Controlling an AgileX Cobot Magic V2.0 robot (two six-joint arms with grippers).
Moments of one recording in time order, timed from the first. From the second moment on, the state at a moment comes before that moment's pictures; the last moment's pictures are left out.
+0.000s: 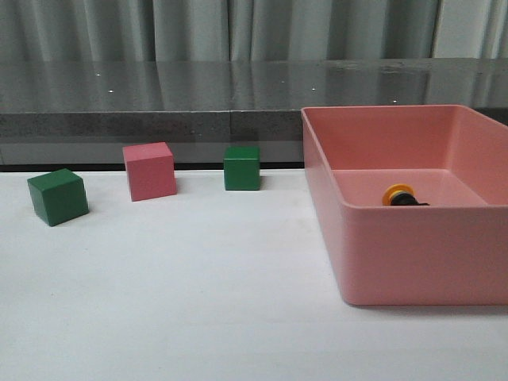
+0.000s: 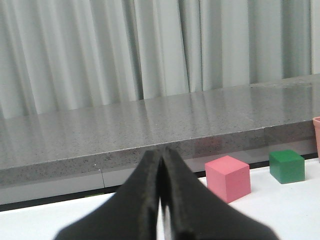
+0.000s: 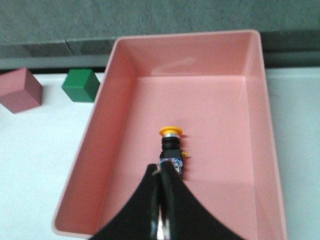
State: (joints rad) left arm -0.11 0.01 0.00 0.13 -0.09 0.02; right arm 0.18 0.96 -0.84 0.07 0.53 0.12
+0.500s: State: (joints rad) left arm -0.11 0.01 0.00 0.13 -0.09 0.02; right arm 0.20 1.77 -1.29 0.07 0.83 0.01
